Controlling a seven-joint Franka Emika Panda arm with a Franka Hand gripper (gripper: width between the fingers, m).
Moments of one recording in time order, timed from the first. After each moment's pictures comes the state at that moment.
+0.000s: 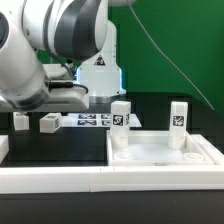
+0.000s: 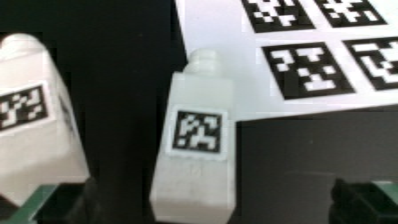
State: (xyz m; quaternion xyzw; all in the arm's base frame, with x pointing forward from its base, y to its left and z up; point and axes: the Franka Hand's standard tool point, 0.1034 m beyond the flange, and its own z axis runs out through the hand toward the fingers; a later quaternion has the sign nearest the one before) arm 0.402 -0.144 0.034 -0.89 0.07 0.45 0.07
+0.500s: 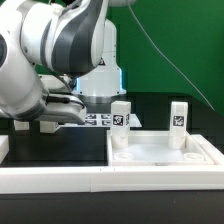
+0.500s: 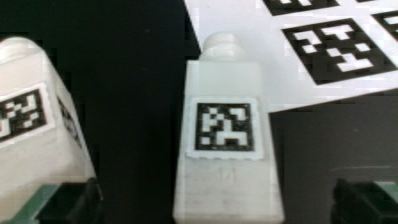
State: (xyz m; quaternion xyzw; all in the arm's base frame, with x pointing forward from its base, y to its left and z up) arm 0.387 -0.149 0.014 -0.88 0.11 0.46 0.05
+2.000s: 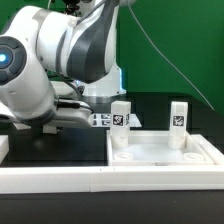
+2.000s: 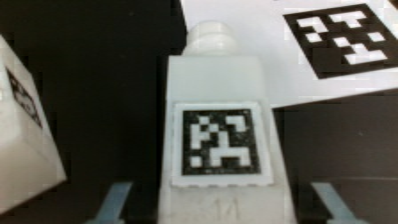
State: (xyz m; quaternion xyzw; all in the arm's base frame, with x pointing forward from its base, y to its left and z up) arm 0.389 -0.132 0.006 -0.89 0.09 0.45 0.03
